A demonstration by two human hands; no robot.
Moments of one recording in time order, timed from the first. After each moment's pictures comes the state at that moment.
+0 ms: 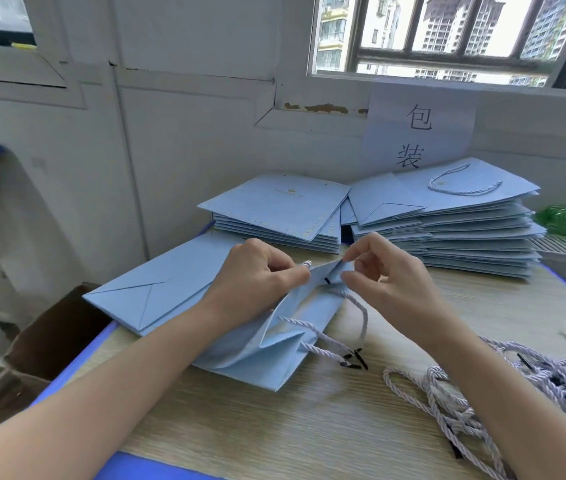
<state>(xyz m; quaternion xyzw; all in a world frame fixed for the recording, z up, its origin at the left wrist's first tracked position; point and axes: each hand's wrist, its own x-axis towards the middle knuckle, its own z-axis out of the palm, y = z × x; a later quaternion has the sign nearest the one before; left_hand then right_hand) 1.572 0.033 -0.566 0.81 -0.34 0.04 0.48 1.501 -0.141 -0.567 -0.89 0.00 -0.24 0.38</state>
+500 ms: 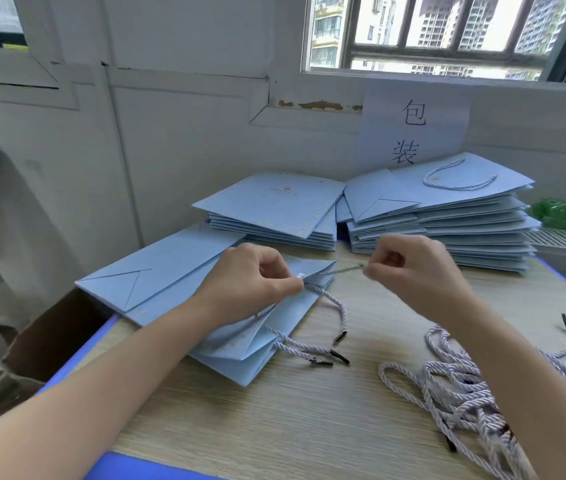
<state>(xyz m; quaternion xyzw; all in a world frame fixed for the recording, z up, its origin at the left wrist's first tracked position) 1.582 0.033 -0.574 0.85 -0.31 0.02 0.43 1.497 -0.162 -0.552 -0.93 0.08 -0.23 0.29</state>
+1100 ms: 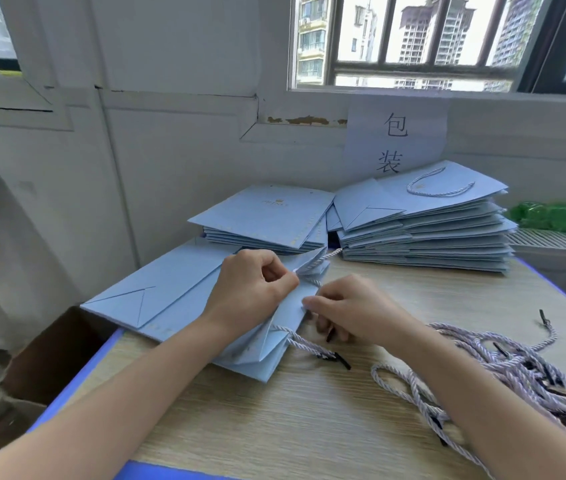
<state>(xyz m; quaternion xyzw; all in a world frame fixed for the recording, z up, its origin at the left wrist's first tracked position) 1.574 0.023 -0.574 0.83 -0.30 0.11 0.47 1.505 -0.122 -0.571 -0.93 0.09 -0.02 0.37</state>
